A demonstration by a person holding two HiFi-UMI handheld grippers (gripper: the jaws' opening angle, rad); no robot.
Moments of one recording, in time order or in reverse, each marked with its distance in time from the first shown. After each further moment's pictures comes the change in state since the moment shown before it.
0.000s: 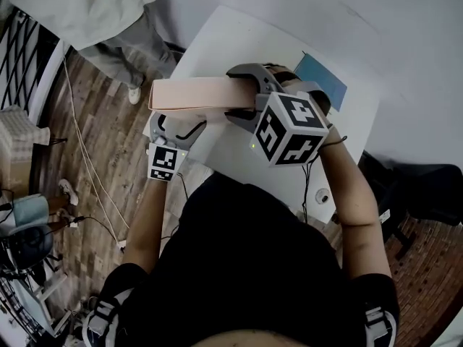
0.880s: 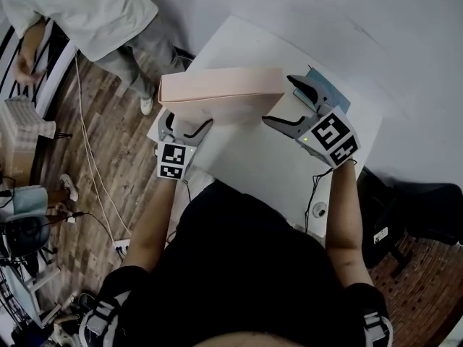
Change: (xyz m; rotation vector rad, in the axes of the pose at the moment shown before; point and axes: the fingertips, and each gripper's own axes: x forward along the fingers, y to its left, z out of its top) left arm 0.015 0.011 0.000 -0.109 0.044 0.117; right arm -0.033 -0.020 -0.095 0.477 -0.234 -0.166
